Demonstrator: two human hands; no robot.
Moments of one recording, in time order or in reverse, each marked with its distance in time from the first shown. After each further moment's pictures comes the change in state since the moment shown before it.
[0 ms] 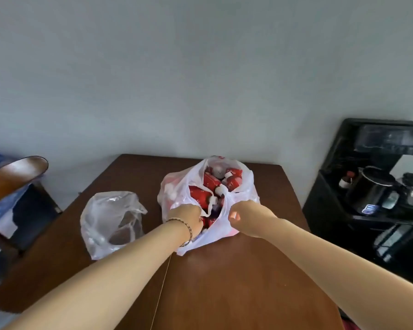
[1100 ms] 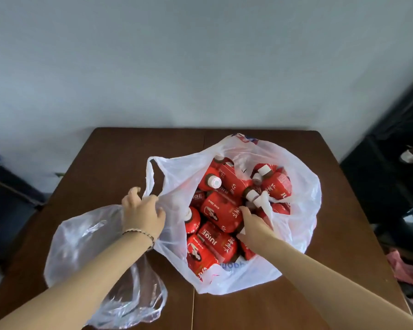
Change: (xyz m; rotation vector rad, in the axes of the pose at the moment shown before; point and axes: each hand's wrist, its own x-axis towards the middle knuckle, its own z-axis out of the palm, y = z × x) left_hand 0.229 -0.189 0.061 -0.200 0.135 -0.198; right_hand 0.258 -0.001 0.117 0.301 -0.167 0.331
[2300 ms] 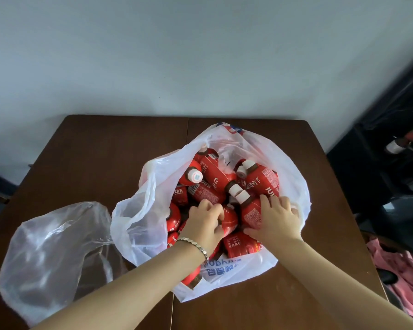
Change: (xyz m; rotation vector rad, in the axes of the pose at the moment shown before) left_hand -0.036 0.119 0.051 -0.294 -0.237 0.446; right_hand -0.017 0.041 -0.039 -0.352 0.239 0.151
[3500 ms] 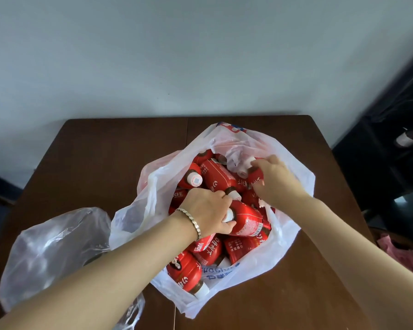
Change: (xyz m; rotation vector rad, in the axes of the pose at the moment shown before) left_hand 0.042 0.011 -0.028 0.719 -0.065 0.463; right_hand 0.044 -0.002 -0.065 0.327 0.001 -0.169
